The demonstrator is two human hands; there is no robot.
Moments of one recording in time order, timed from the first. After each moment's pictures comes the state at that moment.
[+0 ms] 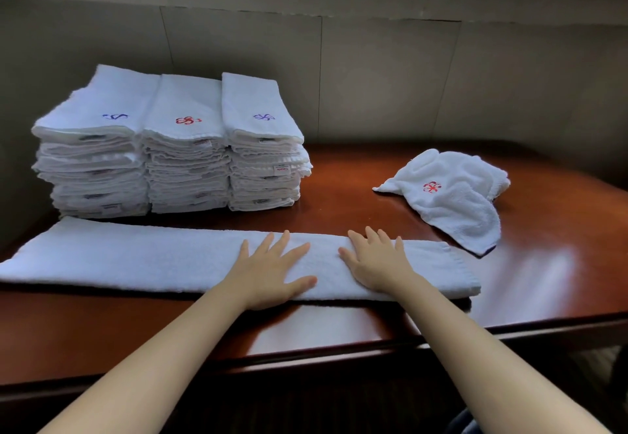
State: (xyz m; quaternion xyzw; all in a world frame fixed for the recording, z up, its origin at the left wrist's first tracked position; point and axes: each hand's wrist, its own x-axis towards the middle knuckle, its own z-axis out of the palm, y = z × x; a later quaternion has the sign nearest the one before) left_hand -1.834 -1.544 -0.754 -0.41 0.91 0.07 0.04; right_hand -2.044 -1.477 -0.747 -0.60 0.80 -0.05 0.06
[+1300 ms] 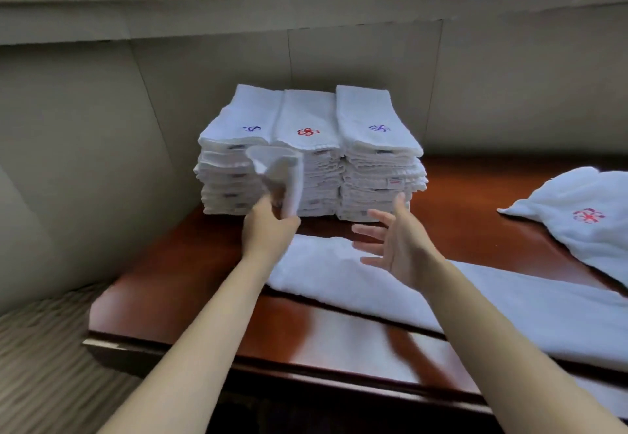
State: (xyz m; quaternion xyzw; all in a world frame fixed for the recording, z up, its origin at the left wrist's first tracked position) left_hand -1.720 -1.573 -0.685 -0.60 0.60 0.20 -0.48; right_hand -1.918 -1.545 -0.697 -0.35 0.49 -0.52 0.61
